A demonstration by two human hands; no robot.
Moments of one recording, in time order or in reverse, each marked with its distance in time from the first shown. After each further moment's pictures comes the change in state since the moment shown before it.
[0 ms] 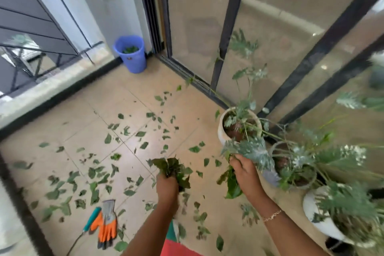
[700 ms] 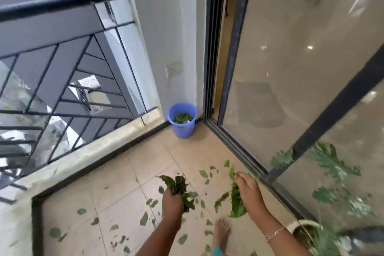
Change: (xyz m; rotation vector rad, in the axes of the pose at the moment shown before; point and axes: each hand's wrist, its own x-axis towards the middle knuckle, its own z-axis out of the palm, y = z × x) left_hand 0.239 0.333 -0.090 -0.118 0.069 0.066; right_hand 0.319 -0.243 0.181 0.001 -0.136 -0.099
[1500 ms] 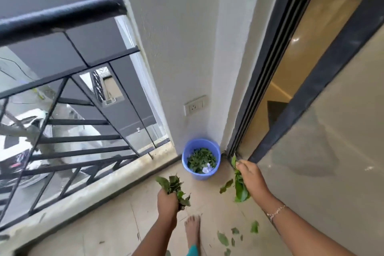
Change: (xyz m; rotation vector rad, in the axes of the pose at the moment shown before) left_hand 0.362 0.238 0.052 -0.094 0.174 -0.074; right_hand 0.464 -0.121 0.104 -0.015 -0.117 -0.001
